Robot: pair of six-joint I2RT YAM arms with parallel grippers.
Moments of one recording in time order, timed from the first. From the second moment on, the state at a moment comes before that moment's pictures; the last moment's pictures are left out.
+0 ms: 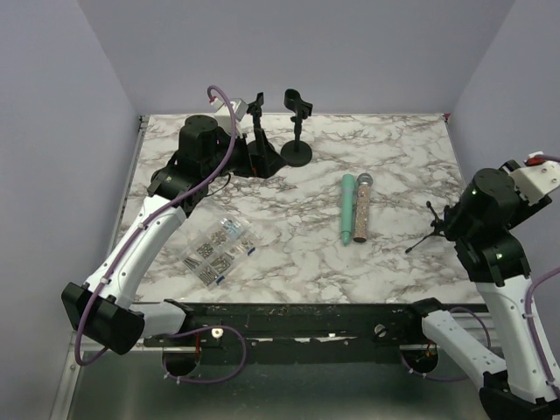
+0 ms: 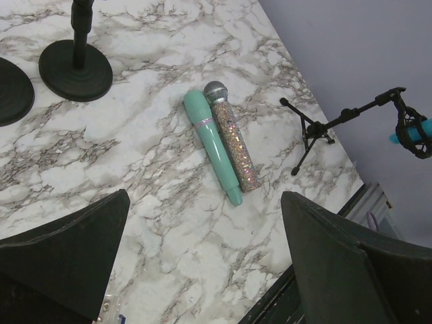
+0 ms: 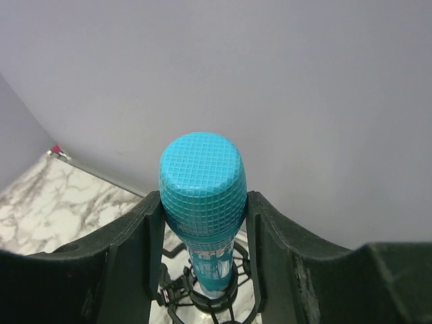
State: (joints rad) left arm -0.44 1.26 1.33 -0.38 0.37 -0.44; right arm 0.25 0.77 1.10 -0.48 1.39 0.19
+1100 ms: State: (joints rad) left arm -0.44 1.29 1.33 -0.39 0.37 -0.43; right arm 0.25 1.20 1.36 -0.53 0.03 0.37
